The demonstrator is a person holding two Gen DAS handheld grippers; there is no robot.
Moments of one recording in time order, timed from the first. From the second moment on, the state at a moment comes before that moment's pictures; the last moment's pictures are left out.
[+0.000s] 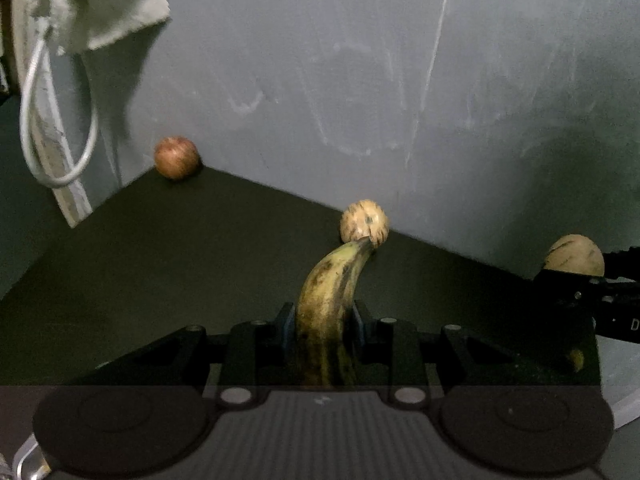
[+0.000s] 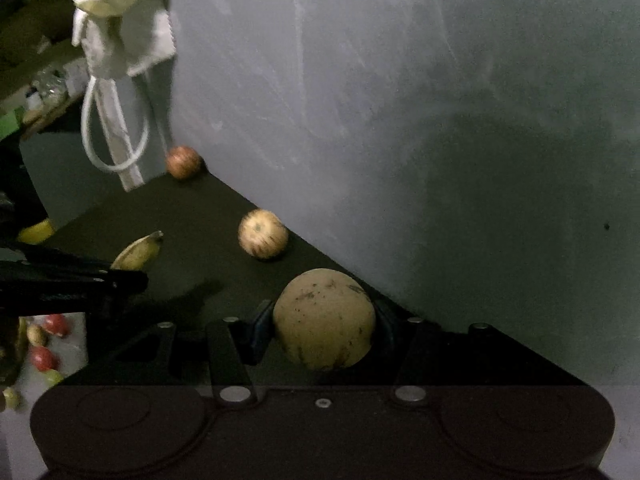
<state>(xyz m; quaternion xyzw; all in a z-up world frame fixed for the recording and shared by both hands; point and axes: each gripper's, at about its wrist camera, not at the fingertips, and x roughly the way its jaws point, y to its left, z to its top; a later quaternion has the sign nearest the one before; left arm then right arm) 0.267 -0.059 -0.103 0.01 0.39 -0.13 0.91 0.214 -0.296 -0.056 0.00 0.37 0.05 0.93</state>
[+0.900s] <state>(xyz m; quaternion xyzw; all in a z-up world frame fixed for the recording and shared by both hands) 0.125 0.051 -0.026 -0.06 0.32 0.04 0.94 0.157 -0.163 0.042 -0.04 0.27 0.30 0.91</state>
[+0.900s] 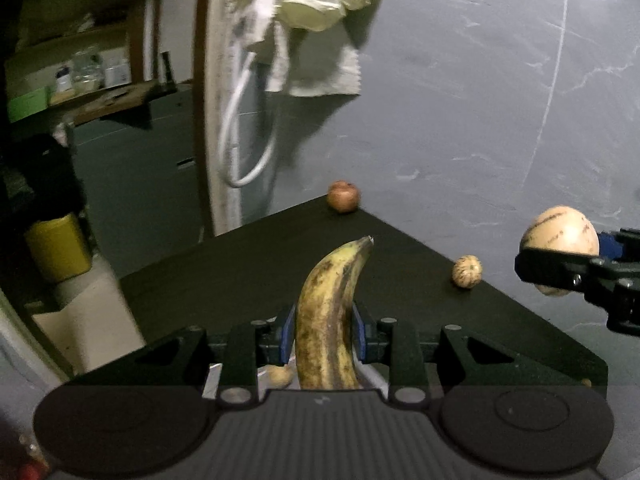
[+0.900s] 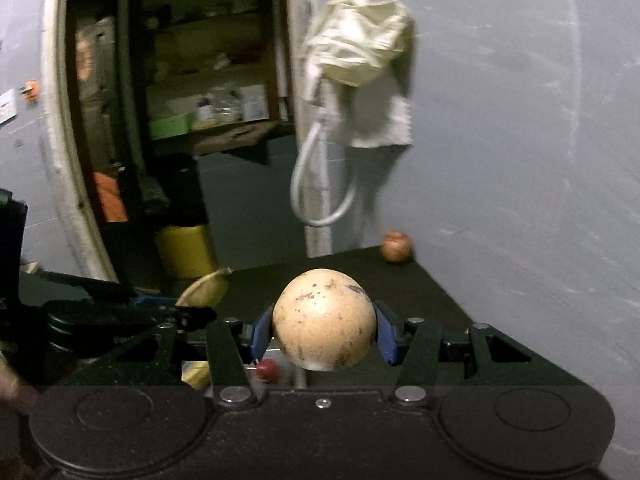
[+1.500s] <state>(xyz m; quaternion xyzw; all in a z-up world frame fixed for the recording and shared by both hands) 0.060 0.066 -0.098 -0.11 0.41 0.07 0.90 0.132 -0.128 -0.015 -0.09 0.33 0.36 0.87</state>
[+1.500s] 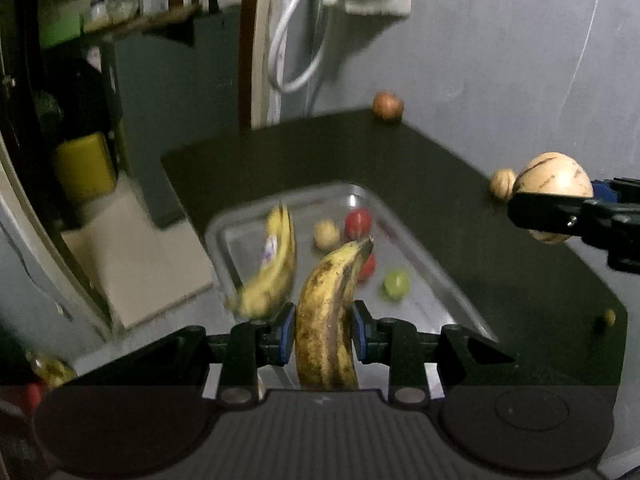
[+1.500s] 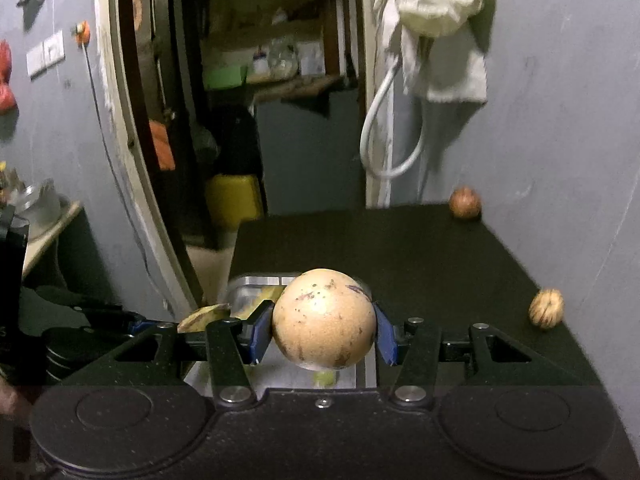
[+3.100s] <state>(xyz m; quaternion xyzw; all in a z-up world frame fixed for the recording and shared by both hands) 0.088 0.069 -0.119 -0.13 0.43 0.04 0.89 0.136 -0.102 -0.106 -0.17 0.40 0.38 0.81</state>
